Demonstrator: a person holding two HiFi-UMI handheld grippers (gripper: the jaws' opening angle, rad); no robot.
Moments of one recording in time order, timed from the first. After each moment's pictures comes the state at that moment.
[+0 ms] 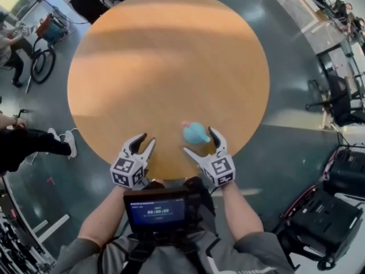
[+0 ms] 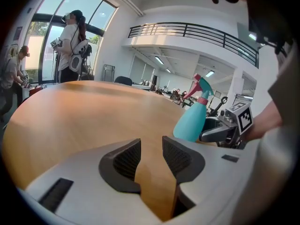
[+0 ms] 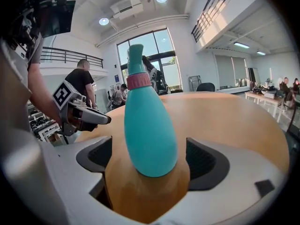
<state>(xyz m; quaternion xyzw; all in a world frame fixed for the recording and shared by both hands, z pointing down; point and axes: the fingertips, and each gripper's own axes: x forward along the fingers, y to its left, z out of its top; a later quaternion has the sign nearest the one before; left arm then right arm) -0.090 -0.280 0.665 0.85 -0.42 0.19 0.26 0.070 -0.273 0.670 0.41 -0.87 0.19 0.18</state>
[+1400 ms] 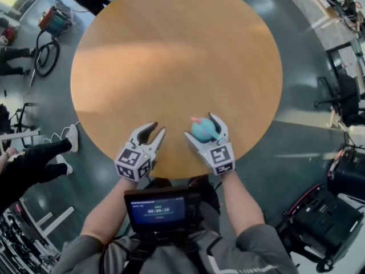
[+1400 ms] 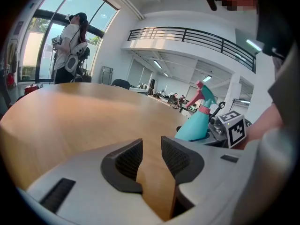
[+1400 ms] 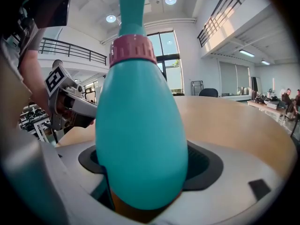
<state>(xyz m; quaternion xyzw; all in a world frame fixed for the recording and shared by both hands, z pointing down) -0.076 -0.311 0.643 0.86 -0.41 0.16 0.26 0.043 -0.319 0.671 0.41 -0.88 0.15 0.20</state>
